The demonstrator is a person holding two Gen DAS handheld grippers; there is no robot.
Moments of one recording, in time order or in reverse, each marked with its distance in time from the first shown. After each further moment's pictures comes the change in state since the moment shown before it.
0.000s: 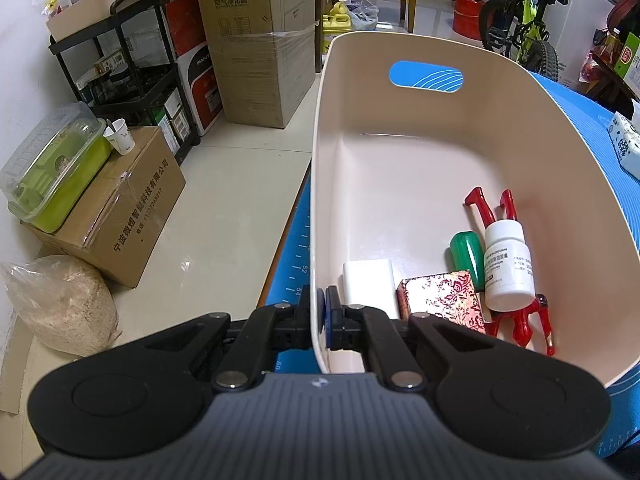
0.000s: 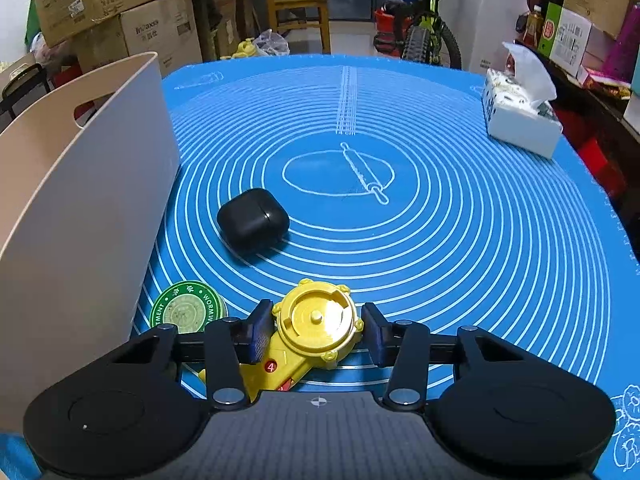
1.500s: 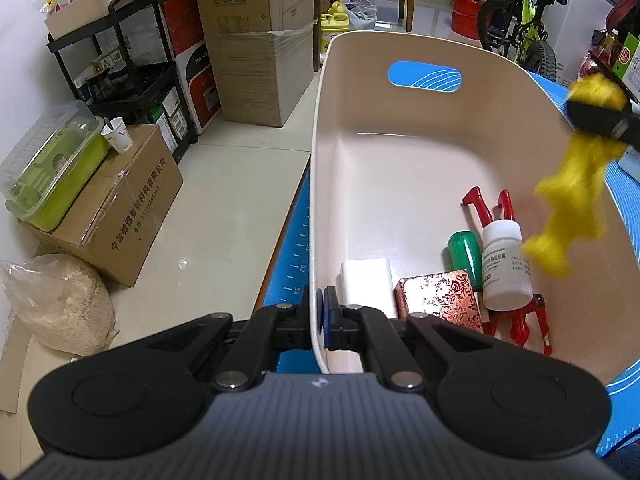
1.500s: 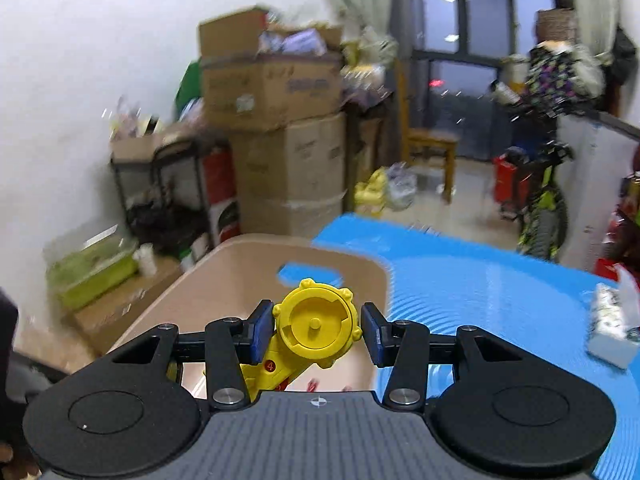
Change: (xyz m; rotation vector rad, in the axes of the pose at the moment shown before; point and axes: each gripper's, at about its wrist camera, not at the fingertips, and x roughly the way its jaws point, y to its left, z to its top) left arm 0.001 0.004 0.001 -0.005 0.005 -0.014; right arm -0.095 0.122 0.070 -0.280 -0.340 0.280
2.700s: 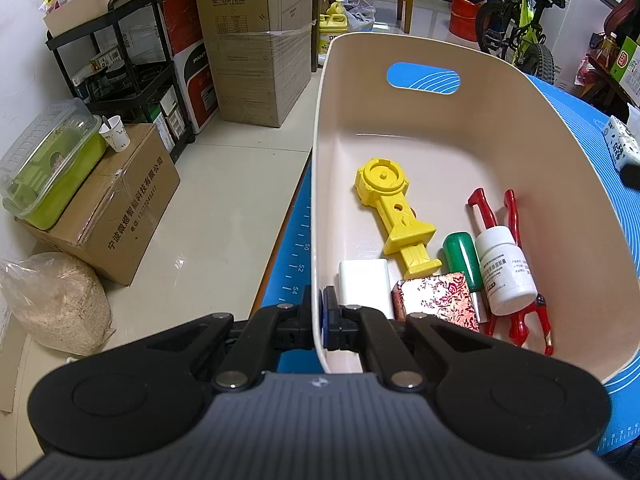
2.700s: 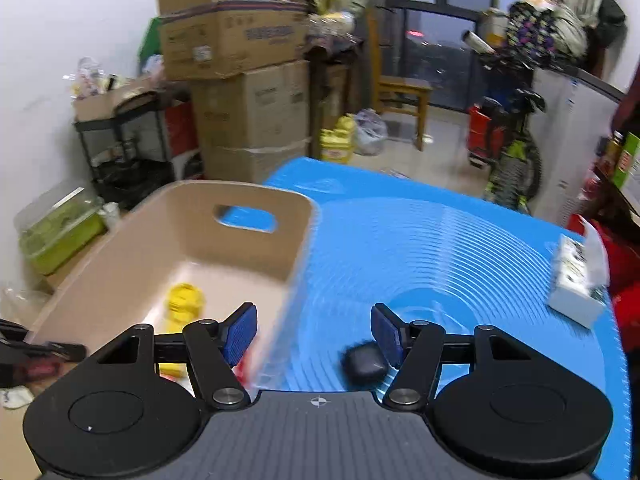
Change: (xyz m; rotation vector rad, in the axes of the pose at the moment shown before) left arm 0.001 -0.001 0.000 -0.003 -0.001 -0.007; right arm -0.007 -0.060 -0.016 0.049 0.154 -0.090
